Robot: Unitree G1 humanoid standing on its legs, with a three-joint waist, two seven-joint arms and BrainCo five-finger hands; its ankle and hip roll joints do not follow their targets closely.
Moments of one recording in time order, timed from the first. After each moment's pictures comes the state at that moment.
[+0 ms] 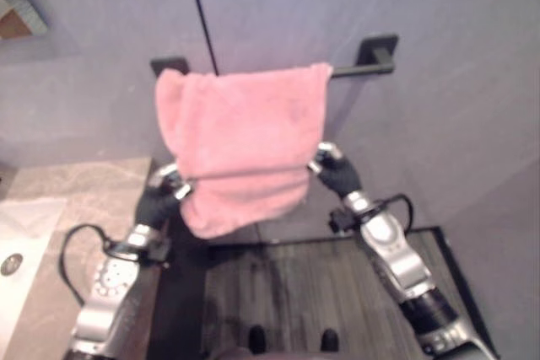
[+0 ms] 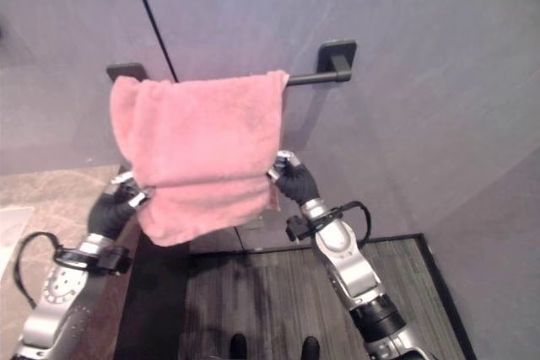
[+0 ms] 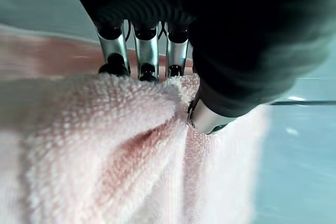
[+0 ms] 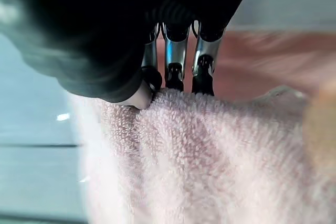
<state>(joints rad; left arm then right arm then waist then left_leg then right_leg) 0.15 0.49 -0.12 -0.08 -0.55 -0.17 -0.07 -0.22 -0.34 0.34 0.05 0.27 -0.12 0.00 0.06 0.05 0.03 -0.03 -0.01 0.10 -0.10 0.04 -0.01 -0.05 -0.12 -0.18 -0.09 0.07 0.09</state>
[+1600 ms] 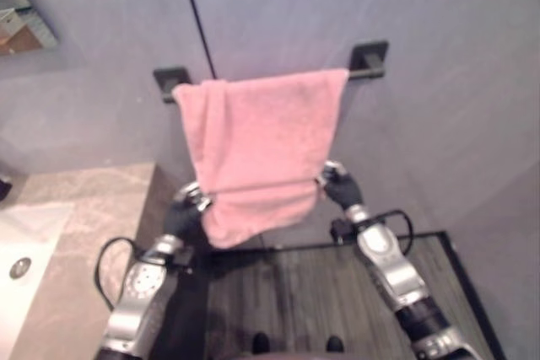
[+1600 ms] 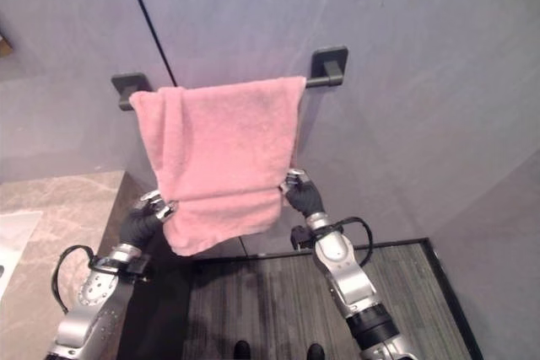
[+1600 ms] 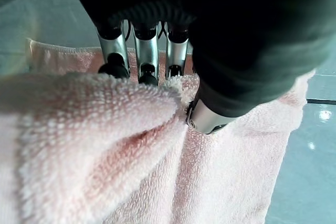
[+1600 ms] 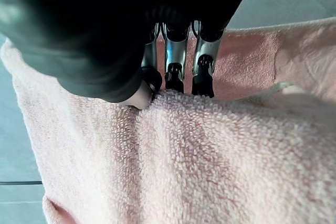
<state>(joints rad) 0.14 0.41 -0.12 -0.10 -0.52 -0.14 -0.04 -0.18 -0.31 0.30 0.06 0.25 -0.12 -0.07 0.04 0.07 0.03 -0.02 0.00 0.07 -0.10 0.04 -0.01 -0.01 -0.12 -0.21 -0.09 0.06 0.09</state>
